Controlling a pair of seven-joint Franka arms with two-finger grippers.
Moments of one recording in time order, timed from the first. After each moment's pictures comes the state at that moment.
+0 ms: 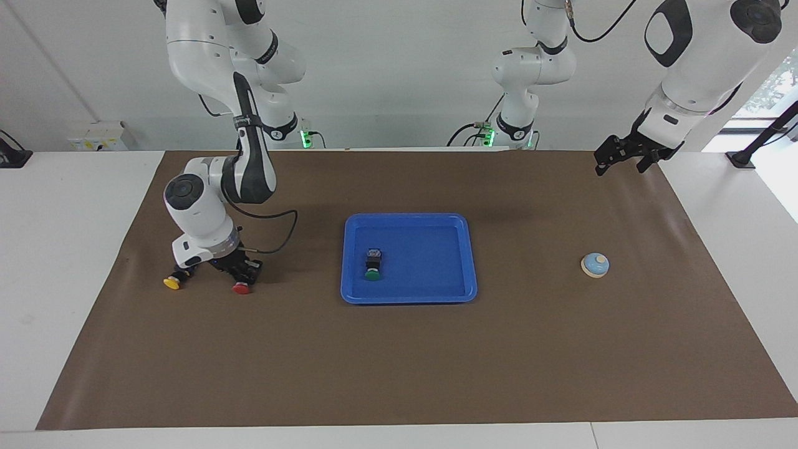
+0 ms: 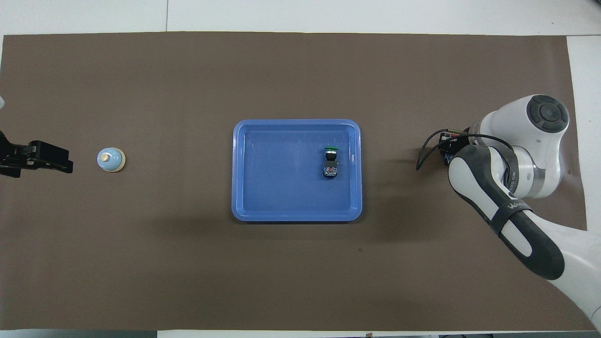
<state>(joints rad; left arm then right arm) -0.02 -0.05 0.00 -1.71 0.00 1.55 -0.02 -0.03 0.32 0.03 -2.03 -0.01 2.33 0.27</state>
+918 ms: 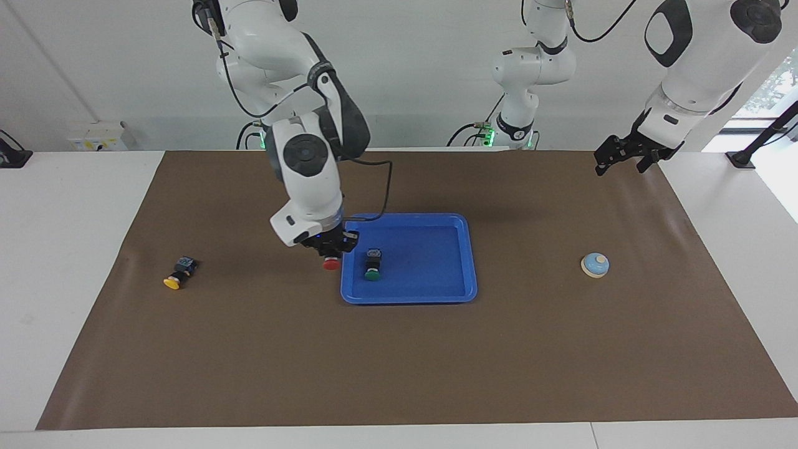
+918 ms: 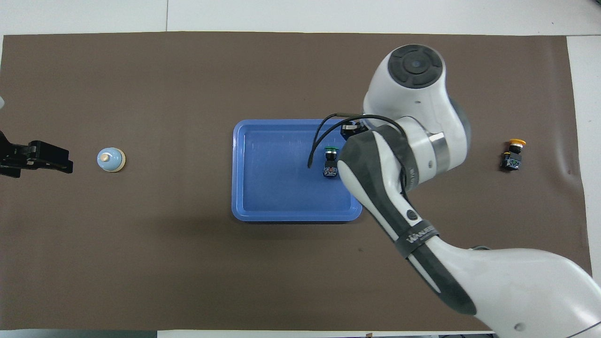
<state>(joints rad) -0.02 -0.05 0.00 -1.71 0.00 1.55 -0.02 0.41 0.43 0.03 -1.53 0.00 1.86 0.63</state>
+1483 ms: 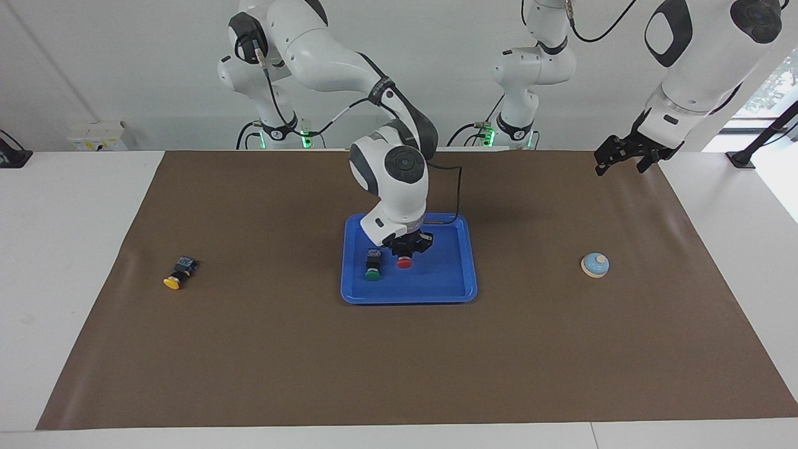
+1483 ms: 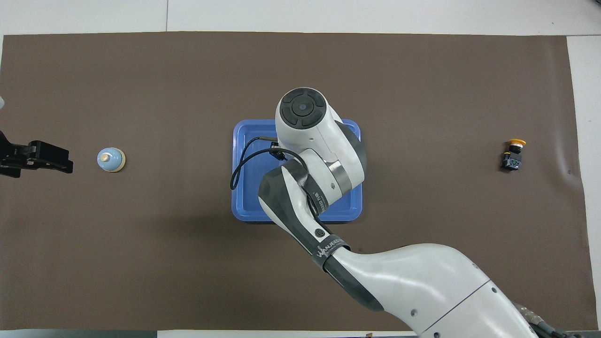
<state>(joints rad) -0.02 -0.05 0.00 -1.71 0.00 1.55 -0.02 0.58 0.59 0.03 -1.48 0.05 2.02 0.80</state>
